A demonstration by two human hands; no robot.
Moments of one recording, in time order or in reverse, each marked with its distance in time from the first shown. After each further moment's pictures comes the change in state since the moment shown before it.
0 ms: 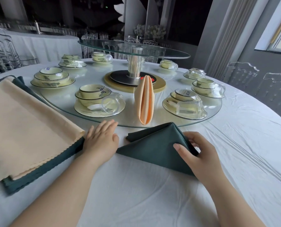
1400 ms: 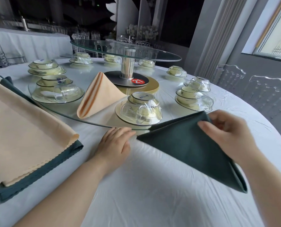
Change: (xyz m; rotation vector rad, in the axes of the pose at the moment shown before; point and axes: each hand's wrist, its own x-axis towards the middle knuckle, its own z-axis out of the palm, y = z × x) left_hand -0.006 0.020 0.011 -0.219 0.152 0.426; right_hand 0.033 -0.035 -0.059 -0.183 0.070 -0.063
